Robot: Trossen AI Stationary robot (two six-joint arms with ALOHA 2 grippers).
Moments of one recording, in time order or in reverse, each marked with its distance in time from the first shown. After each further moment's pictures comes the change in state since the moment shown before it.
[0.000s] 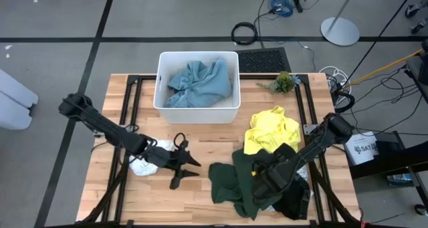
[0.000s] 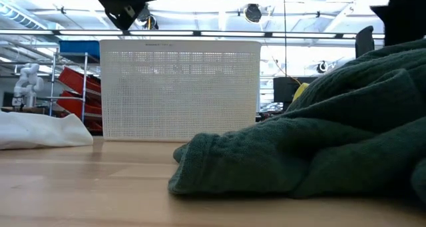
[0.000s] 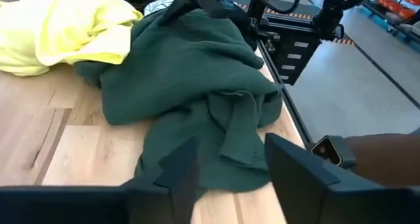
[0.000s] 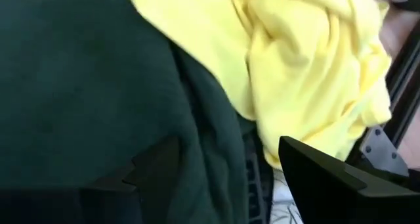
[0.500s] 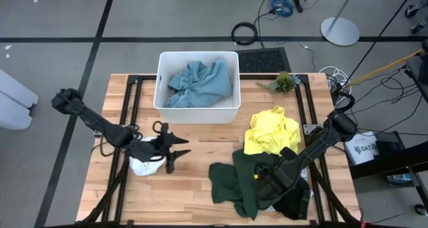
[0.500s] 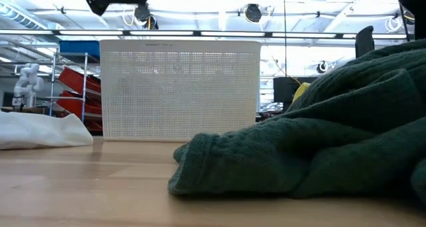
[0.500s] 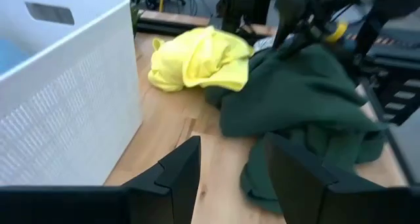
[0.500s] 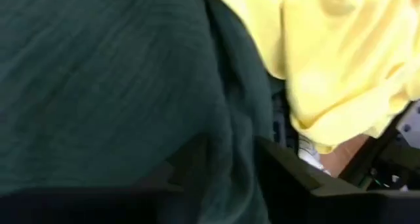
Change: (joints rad) left arm -0.054 -0.234 0.010 -0.290 -0.432 -0.055; right arm 0.017 -0.052 -0.041 0.101 -0.102 -0.019
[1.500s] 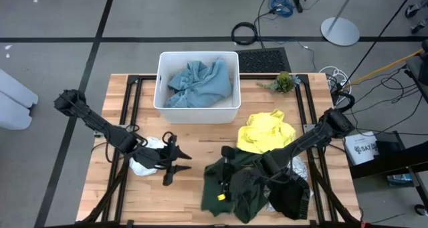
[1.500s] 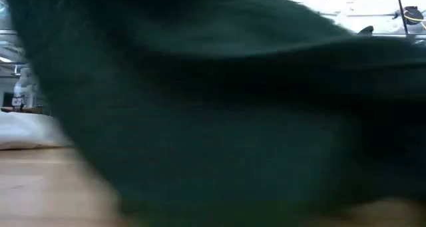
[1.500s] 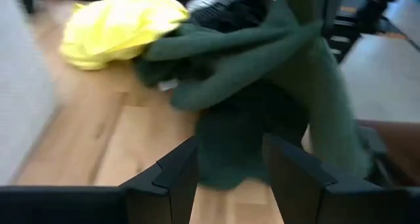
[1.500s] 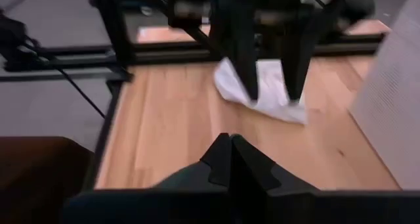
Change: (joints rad) left arm -0.026 0.093 0.000 0.047 0.245 0.007; right arm -0.150 0.021 0.073 1.236 0.275 -1.161
